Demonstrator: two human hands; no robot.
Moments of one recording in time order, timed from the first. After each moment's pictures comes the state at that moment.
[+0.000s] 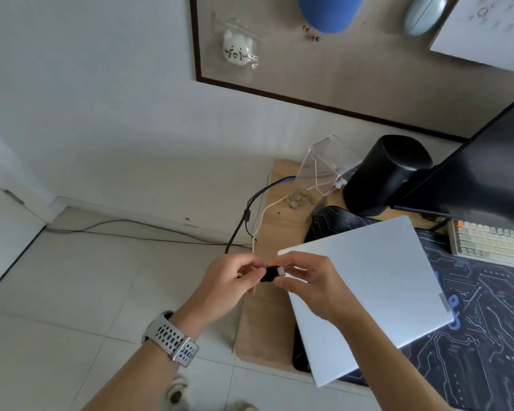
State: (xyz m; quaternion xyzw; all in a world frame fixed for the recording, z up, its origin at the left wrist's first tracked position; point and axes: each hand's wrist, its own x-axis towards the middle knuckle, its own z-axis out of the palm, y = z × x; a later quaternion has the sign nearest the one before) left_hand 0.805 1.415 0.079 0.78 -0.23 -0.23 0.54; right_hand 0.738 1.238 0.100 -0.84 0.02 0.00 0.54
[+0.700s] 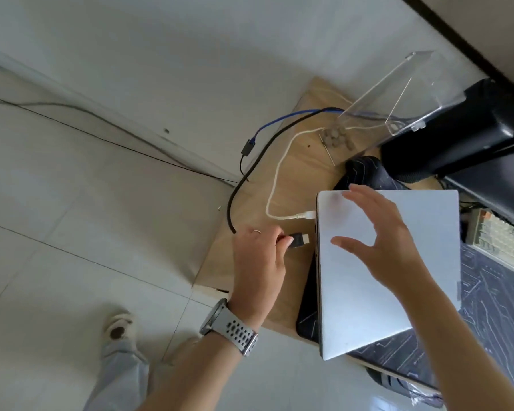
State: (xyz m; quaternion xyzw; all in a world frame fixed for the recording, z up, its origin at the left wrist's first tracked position) left_hand 0.756 1.368 -0.069 0.84 -0.09 0.02 0.53; right_hand 0.745 1.192 0.026 -0.99 0.04 0.01 0.16
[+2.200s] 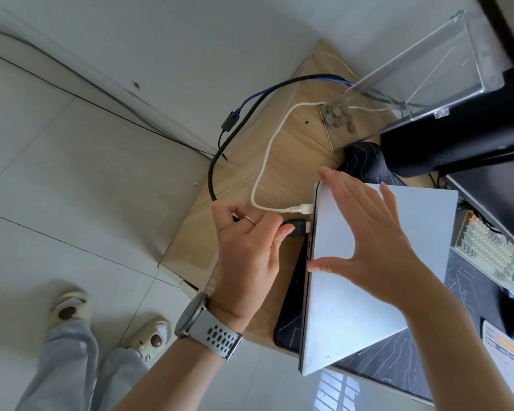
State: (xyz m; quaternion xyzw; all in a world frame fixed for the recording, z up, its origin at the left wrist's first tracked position) left_hand 0.765 1.347 -0.084 0.81 -0.08 0.18 0.55; right_hand 0.764 1.202 0.024 -0.99 -0.07 0.15 0.00
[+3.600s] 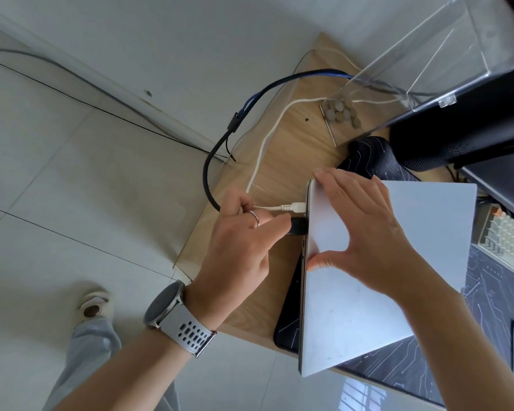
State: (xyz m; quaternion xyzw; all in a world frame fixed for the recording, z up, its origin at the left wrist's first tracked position) left_hand 0.777 1.360 -0.085 0.82 -0.22 0.11 0.52; right_hand 0.770 1.186 0.014 -0.99 -0.10 0.12 0.03
